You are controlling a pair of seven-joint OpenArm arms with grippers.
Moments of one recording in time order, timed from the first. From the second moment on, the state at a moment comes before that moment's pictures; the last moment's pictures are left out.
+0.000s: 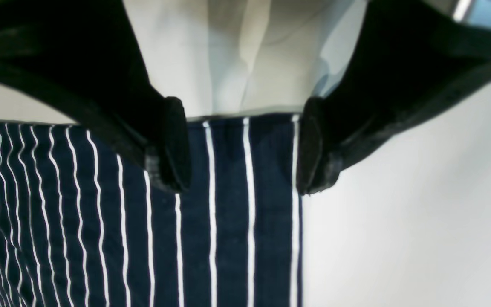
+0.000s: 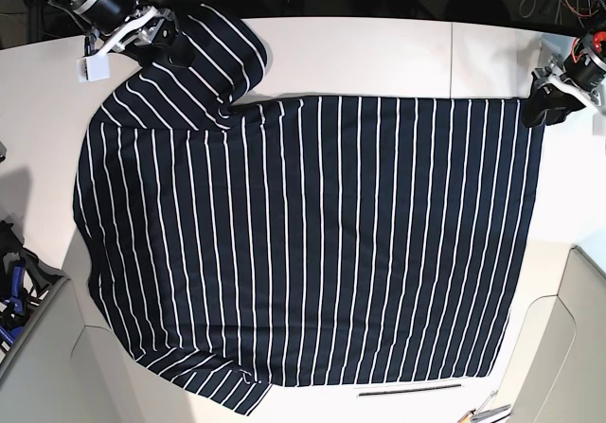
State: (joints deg) left arm 25.1 -34.1 -22.4 71.8 -52.4 -36.4 30.0; right arm -38.0 12.5 15.8 97.9 48.0 29.8 -38.9
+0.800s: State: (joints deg) left arm 25.4 -33.4 -25.5 71.7 -50.0 -36.3 25.0; right arm -38.2 7.9 21.5 105.2 47.9 31.4 -46.2
